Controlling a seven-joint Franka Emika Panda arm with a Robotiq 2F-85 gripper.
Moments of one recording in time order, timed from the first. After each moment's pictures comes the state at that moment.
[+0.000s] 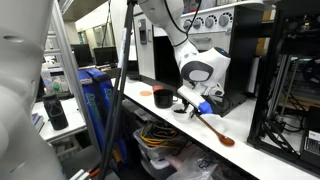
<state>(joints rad) -0.17 0.43 0.04 -2.10 0.66 2.44 -0.69</state>
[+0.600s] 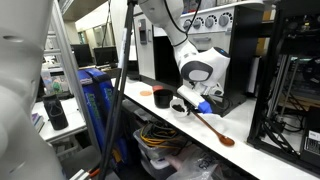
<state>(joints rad) -0.17 0.43 0.05 -2.10 0.66 2.44 -0.69</state>
